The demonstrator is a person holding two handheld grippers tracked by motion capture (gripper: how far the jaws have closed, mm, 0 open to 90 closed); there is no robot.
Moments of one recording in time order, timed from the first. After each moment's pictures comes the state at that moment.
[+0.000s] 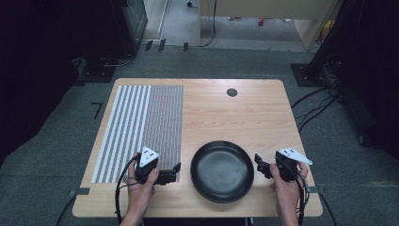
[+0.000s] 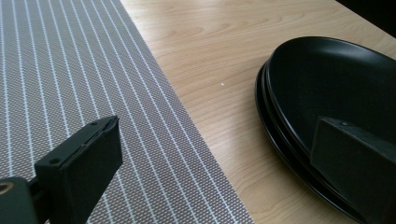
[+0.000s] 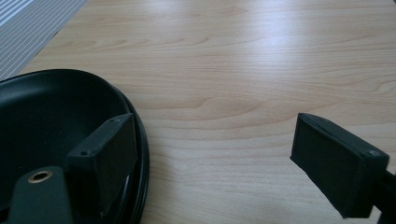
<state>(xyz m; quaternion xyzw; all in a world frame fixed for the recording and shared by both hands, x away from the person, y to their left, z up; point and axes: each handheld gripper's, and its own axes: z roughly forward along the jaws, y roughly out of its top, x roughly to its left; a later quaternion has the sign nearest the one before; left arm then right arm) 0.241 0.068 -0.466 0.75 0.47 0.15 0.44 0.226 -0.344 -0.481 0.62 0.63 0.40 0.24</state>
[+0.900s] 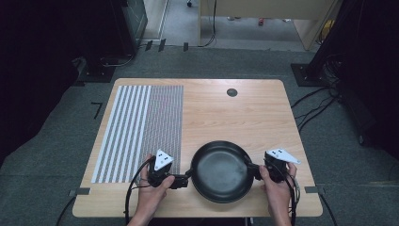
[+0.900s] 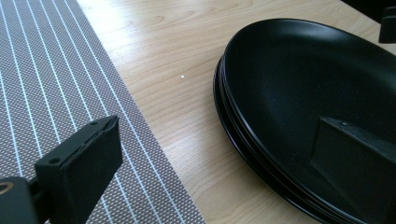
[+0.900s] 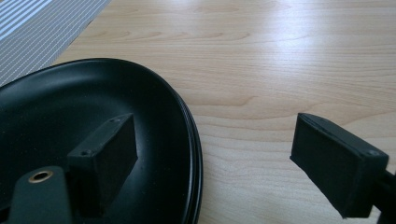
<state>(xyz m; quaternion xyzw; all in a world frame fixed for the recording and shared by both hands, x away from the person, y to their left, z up) 0.234 0.035 -0.475 0.77 0.44 0.14 0.43 0.227 -0.316 -0.482 0.60 0.66 0.40 0.22</state>
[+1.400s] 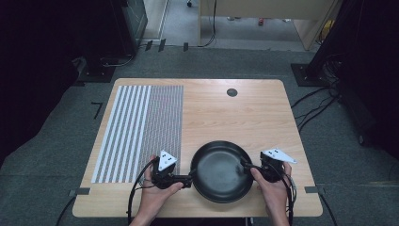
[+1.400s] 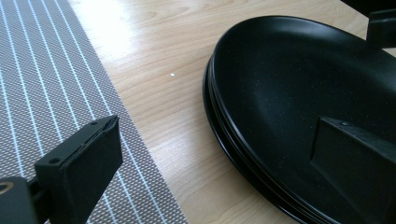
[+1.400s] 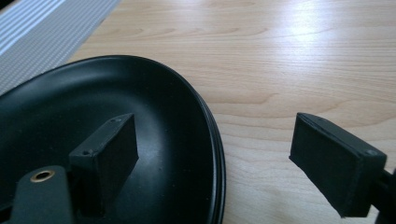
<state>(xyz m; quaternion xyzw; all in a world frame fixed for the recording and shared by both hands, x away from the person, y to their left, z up) 0.233 0.026 -0.478 0.78 0.44 0.13 0.43 0.229 -0.308 -0.487 0.59 0.66 0.41 0.20</state>
